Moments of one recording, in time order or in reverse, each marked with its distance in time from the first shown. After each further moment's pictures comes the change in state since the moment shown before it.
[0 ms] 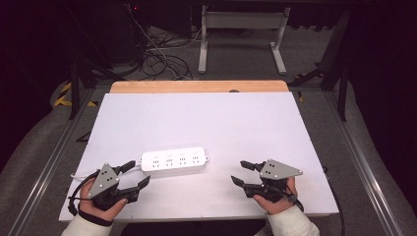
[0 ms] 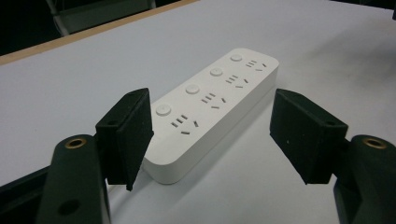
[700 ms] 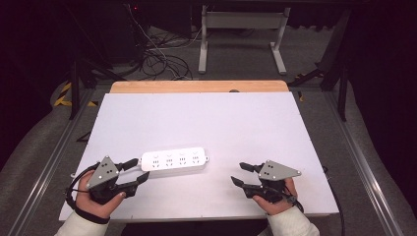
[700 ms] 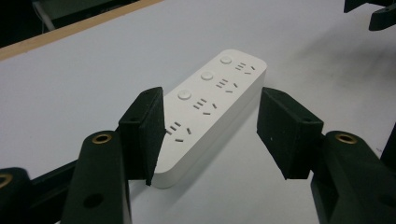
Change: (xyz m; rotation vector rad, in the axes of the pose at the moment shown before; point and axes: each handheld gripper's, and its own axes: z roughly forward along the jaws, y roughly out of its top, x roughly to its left) left arm 0.005 0.028 -0.005 0.076 -0.047 0.001; right arm 0.002 -0.002 0.001 0.022 -0.002 -0.011
